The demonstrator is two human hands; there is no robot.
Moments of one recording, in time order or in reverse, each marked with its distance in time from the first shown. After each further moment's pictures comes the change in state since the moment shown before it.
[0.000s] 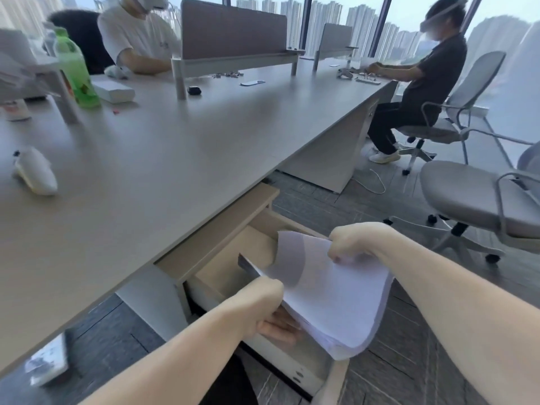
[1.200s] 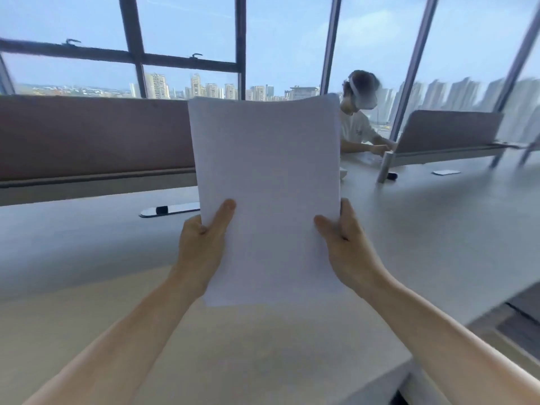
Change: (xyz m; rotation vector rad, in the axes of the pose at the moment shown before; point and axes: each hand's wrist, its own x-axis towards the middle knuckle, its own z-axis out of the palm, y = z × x) left_hand -0.315 -0.064 -0.335 -0.420 1.213 0.859; right_hand -0.167 -0.416 -0.015 1.038 0.465 -1.105
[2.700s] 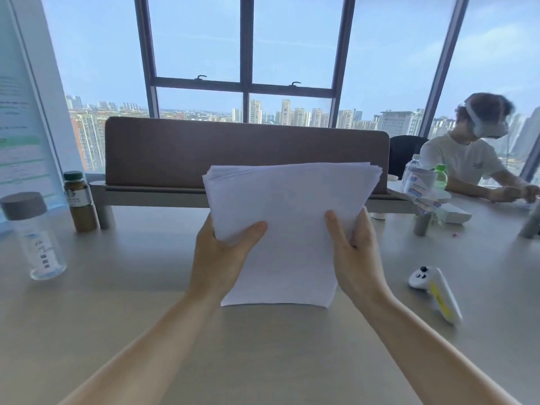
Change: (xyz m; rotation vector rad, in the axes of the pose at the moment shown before) left_hand 0.046 0.002 -0.129 0.121 0.334 0.210; right_hand 0.060 -0.042 0.168 0.377 -0.081 -0.197
